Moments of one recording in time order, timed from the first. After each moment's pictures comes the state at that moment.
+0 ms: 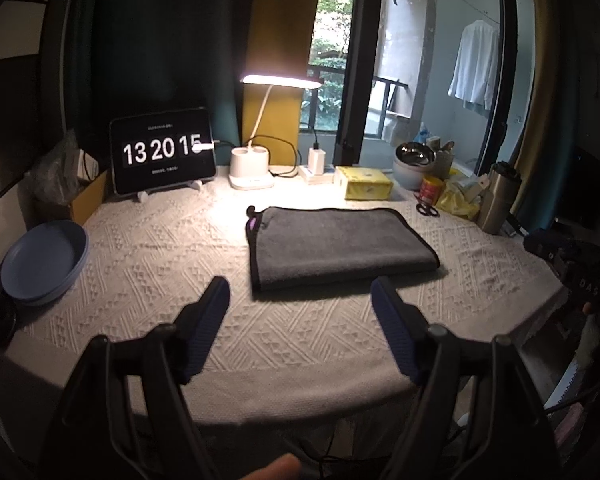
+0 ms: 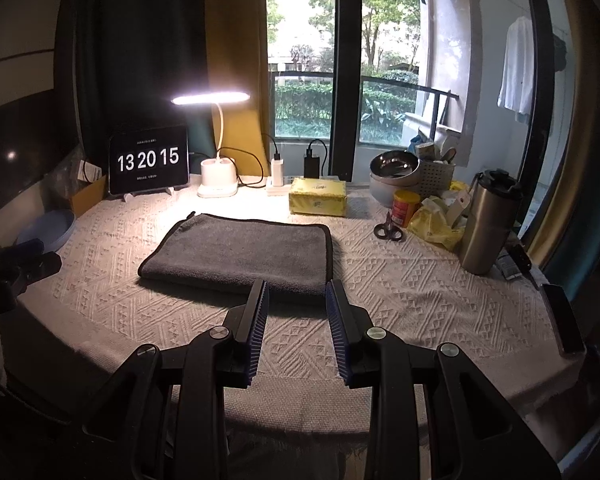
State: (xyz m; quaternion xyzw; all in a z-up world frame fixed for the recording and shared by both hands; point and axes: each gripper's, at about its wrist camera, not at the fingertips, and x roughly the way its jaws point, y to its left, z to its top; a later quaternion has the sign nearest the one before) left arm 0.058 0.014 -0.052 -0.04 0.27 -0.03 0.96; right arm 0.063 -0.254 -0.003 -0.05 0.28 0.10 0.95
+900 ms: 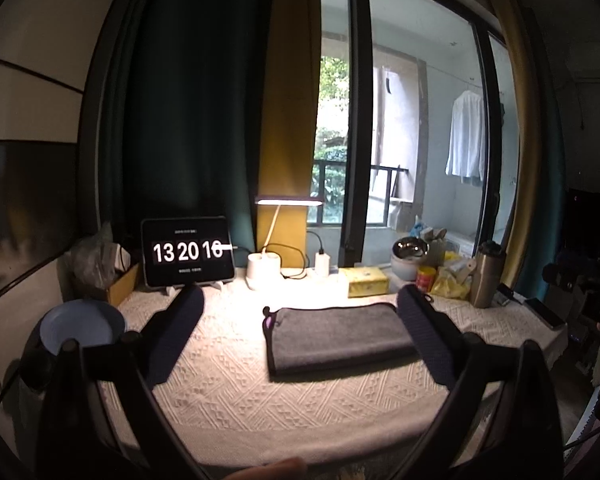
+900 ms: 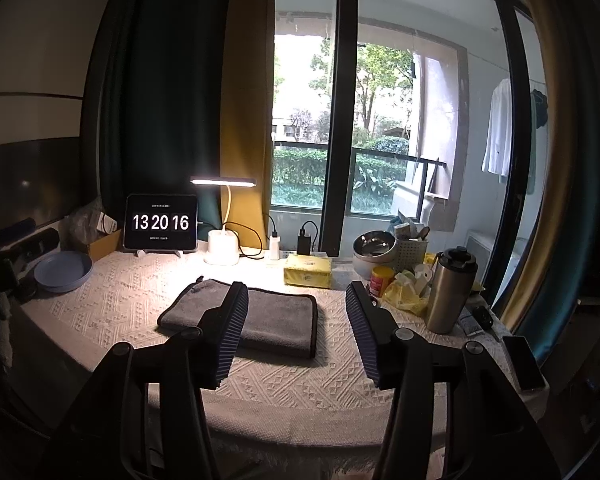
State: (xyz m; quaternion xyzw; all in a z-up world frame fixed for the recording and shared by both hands) left arm -0.009 0.020 0.015 -0.03 0.10 -0.01 0.99; right arm -0.005 -0.265 0.060 -0.06 0.17 0.10 0.98
